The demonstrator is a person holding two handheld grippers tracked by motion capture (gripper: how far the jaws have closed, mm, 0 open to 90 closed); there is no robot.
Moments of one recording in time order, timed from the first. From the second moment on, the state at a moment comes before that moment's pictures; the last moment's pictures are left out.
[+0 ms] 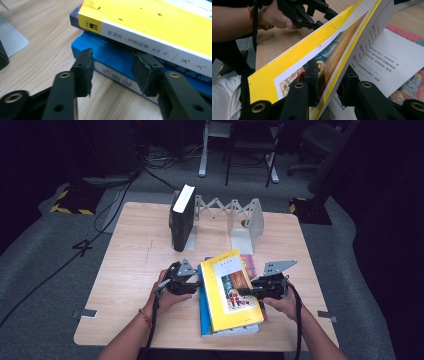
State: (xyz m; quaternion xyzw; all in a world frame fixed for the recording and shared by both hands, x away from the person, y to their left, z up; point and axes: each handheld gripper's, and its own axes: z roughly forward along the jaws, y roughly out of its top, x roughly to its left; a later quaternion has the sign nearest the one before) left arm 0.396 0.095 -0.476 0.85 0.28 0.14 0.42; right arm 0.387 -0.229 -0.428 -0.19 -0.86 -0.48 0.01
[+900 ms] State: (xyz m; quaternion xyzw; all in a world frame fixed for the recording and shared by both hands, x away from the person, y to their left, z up) left arm 0.407 0.090 -0.391 0.85 0.20 0.17 0.45; right arm 0.396 -0.218 -0.383 -0.19 -0.84 -0.50 -0.06
